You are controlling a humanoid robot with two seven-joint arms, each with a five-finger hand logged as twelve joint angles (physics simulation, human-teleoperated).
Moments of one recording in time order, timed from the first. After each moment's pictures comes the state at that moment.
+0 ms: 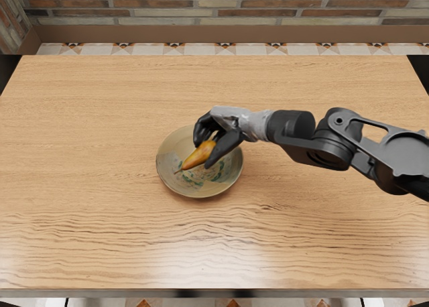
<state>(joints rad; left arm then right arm) -0.10 0.00 0.00 -0.10 -0.17 -0.05 0.15 0.97 -0.33 0.45 1.33 -0.75 0.16 -0.40</state>
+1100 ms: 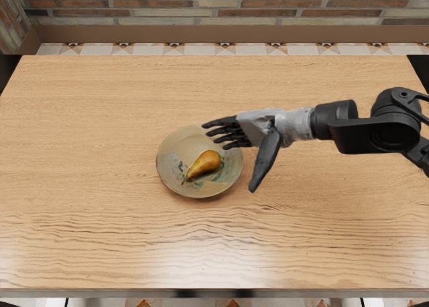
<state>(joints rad) -0.10 0.00 0.00 -0.10 -0.17 -0.05 0.15 0.98 -0.54 0.48 1.32 -0.37 0.53 -0.41</state>
